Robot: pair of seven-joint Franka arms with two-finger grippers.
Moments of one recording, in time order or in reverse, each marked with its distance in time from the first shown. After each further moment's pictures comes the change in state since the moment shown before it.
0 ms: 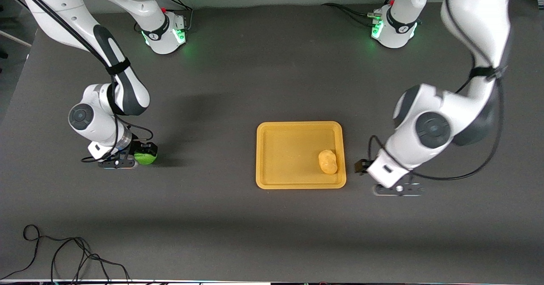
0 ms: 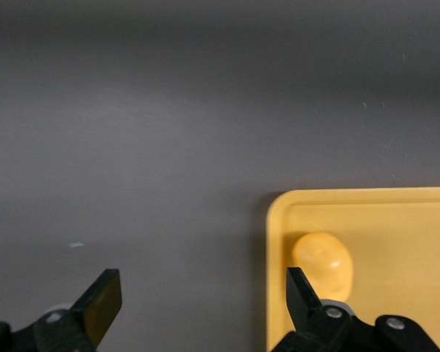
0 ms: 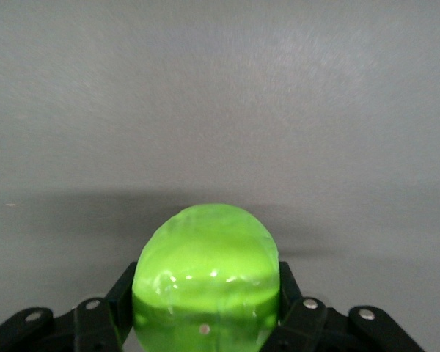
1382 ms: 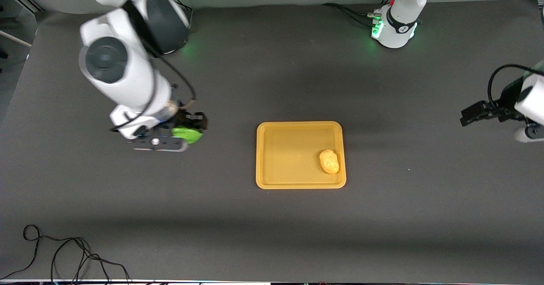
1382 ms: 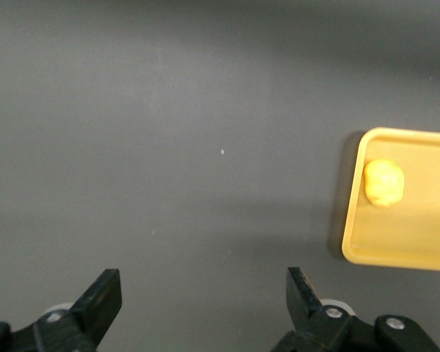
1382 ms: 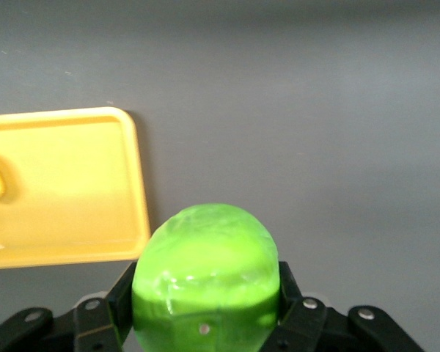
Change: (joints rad) left arm 0.309 -0.414 -0.011 -0.098 -0.166 -0.371 0.234; right arm 0.466 0.109 0.021 0.924 0.012 -0.890 0.584
